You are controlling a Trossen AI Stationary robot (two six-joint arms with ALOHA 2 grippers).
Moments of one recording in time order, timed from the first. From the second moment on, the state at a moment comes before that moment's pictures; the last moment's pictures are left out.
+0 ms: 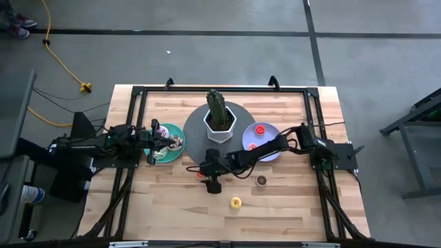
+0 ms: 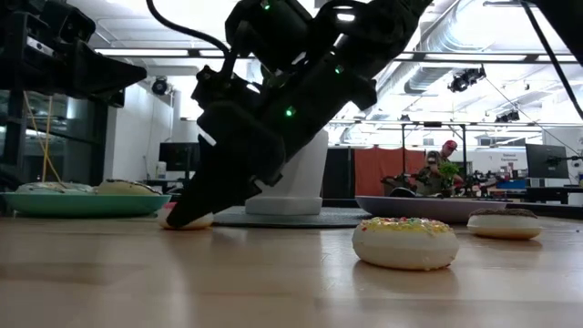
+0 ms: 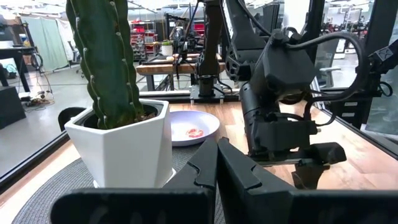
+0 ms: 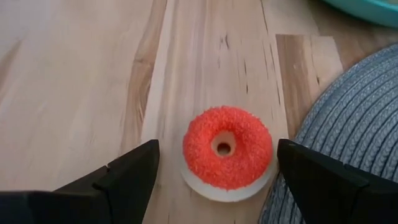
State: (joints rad) left arm 0.05 0.01 0.01 0.02 0.04 0.05; right arm 0.18 2.24 1.43 0.09 0.06 0.11
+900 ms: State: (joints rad) left arm 0.05 0.01 0.01 0.02 0.04 0.05; right arm 0.18 2.24 1.43 0.09 0.04 0.04
